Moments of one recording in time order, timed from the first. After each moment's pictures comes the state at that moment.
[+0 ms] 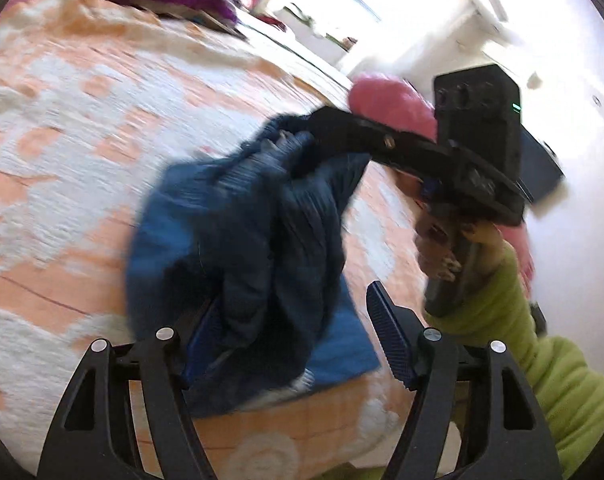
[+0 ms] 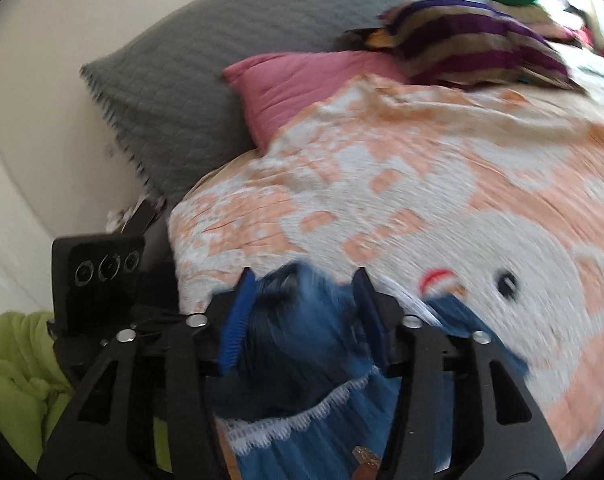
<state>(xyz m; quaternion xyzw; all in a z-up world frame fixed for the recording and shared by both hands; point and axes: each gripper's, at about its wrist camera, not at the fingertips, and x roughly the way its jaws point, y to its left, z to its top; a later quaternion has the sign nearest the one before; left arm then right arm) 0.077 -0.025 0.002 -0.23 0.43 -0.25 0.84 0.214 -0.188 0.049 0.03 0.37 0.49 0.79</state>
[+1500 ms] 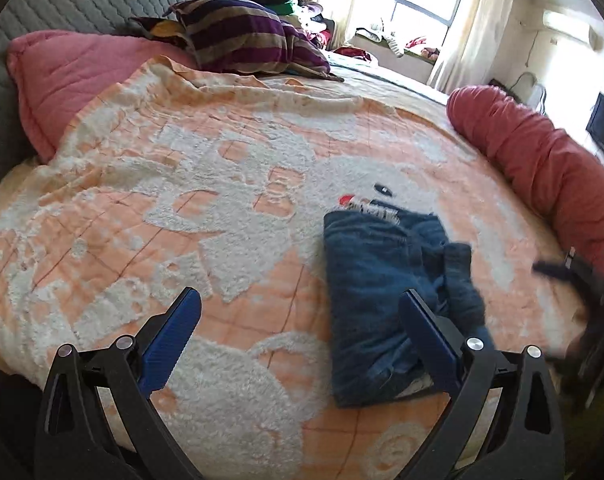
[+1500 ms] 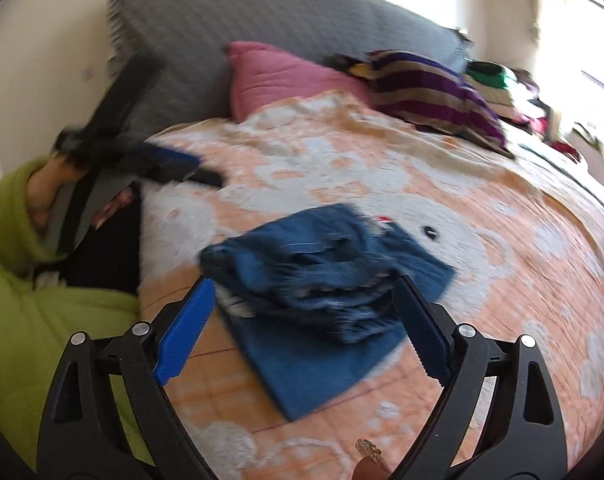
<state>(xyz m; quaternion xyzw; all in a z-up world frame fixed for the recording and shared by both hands) 0.062 0.029 0.043 -0.10 0.40 -0.02 0.91 0.051 -0.203 0.043 -0.17 0.27 0.43 0.84</state>
